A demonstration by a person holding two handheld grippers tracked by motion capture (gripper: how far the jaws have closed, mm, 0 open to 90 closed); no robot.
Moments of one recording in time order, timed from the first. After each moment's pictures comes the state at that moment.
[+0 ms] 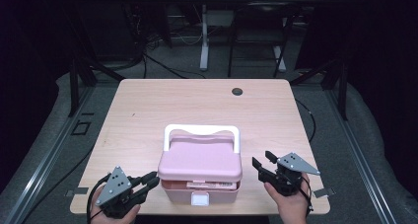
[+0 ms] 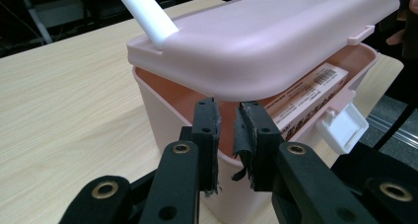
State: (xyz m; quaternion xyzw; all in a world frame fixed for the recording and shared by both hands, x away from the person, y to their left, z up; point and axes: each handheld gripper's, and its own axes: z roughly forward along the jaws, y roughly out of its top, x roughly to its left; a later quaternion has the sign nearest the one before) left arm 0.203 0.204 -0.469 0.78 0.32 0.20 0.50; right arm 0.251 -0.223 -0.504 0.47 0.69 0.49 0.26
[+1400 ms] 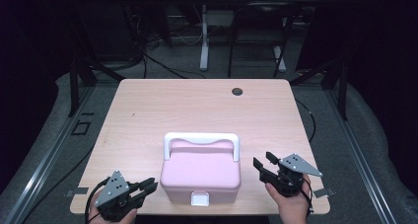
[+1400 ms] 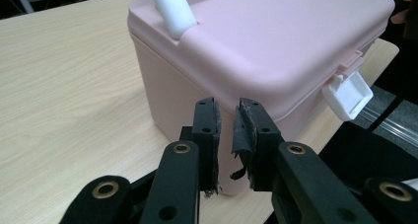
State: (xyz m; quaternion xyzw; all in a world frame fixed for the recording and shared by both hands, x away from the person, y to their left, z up) left arm 0.204 0.217 -0.486 0.79 0.33 0.17 0.49; right arm 0.249 -0.227 -0.506 0.48 0.67 0.50 0.26
